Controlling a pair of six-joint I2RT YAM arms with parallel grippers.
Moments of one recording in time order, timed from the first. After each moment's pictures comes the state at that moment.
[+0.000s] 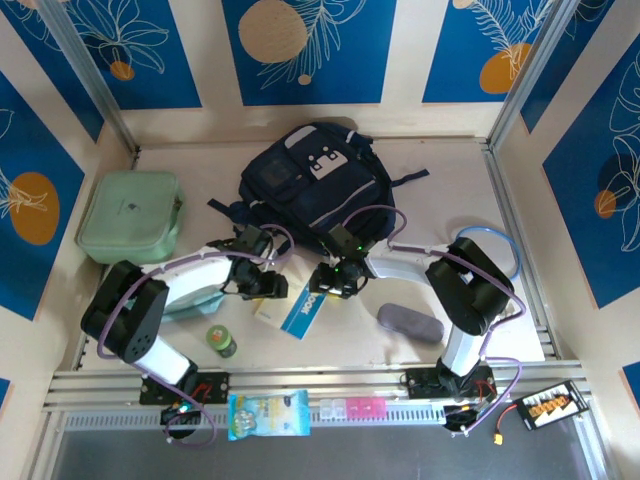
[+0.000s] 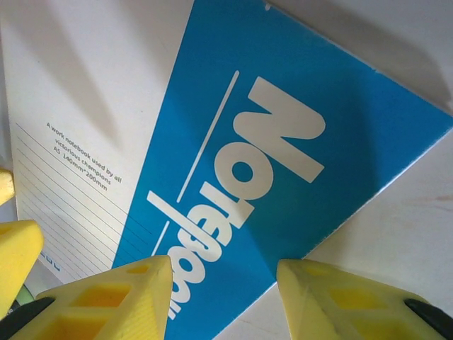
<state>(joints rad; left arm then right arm) -0.56 1.55 0.81 -0.57 0.30 -0.49 0.77 1.76 0.98 -0.44 -0.32 0.85</state>
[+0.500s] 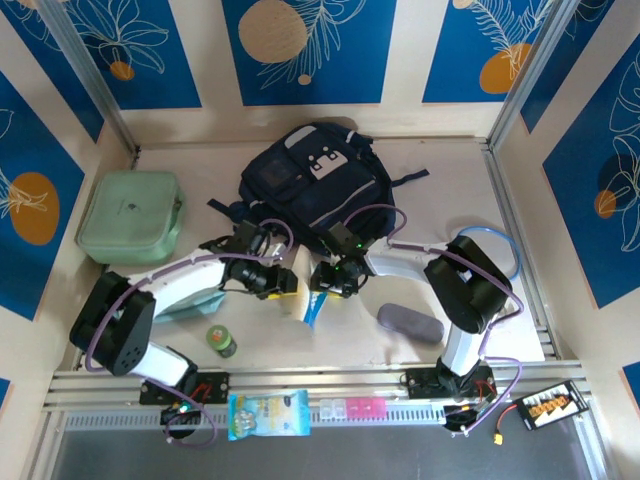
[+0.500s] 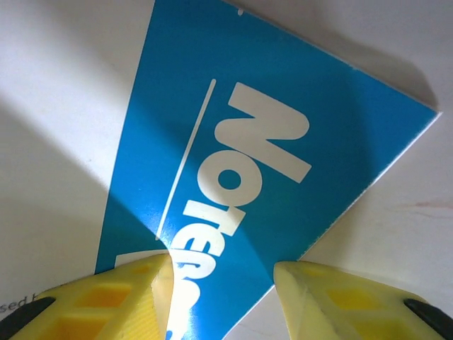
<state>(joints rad) -0.56 1.47 0.81 -0.49 0.59 -0.58 0.76 1.77 1.00 -0.46 -0.32 0.86</state>
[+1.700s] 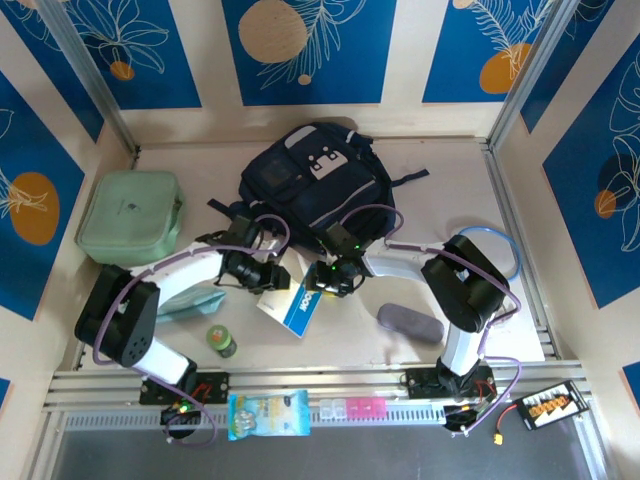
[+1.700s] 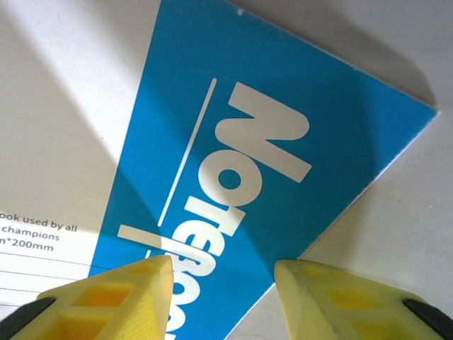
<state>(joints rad) -0.47 1.51 0.84 -0.57 0.58 -0.44 0.76 1.78 1.00 -0.41 -0.34 0.86</state>
